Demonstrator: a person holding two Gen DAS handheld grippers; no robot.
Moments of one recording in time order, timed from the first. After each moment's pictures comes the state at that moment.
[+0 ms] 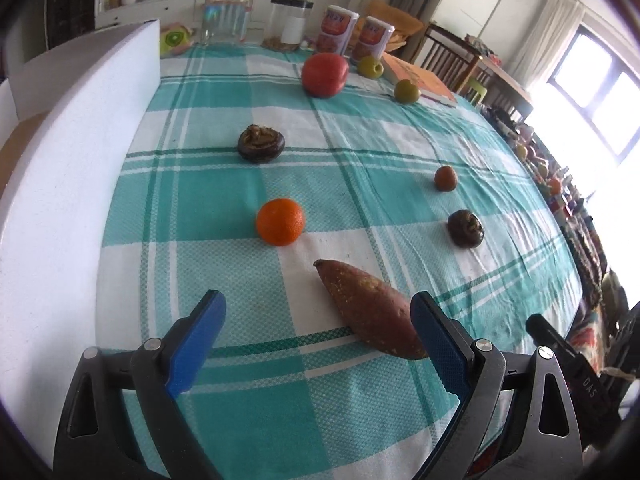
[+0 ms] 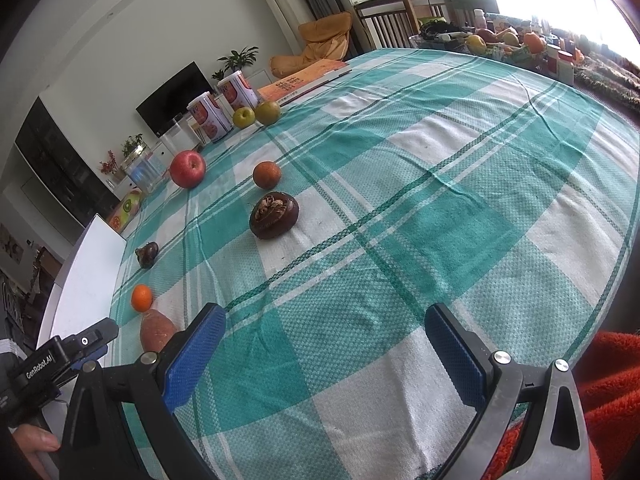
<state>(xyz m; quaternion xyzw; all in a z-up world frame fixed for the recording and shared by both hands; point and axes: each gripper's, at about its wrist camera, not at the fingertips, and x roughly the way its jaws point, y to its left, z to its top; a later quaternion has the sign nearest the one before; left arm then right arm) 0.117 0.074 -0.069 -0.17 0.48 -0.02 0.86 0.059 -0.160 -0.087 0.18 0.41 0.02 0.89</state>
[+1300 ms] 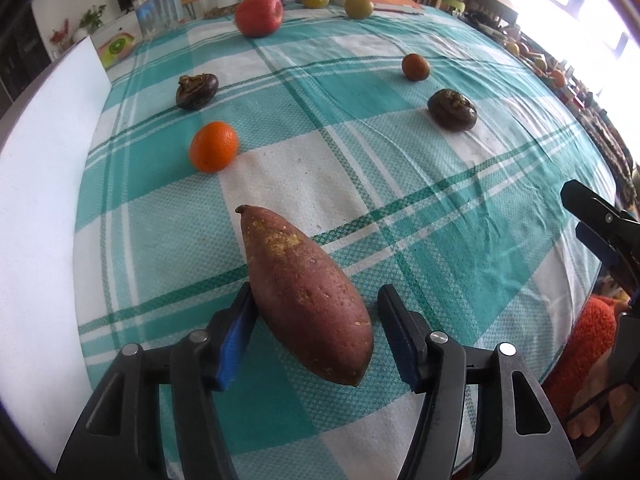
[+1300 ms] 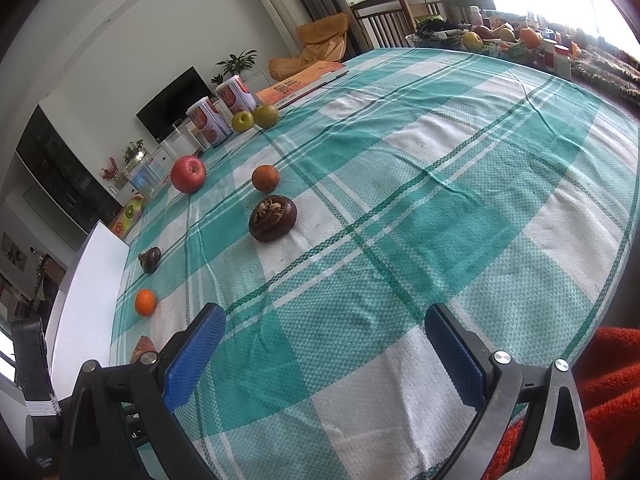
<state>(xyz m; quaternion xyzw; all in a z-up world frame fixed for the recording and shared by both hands) 0.090 0.008 -0.099 0.00 0.53 -0.03 0.85 0.055 -0.166 -0.088 0.20 0.40 0.03 0.89</state>
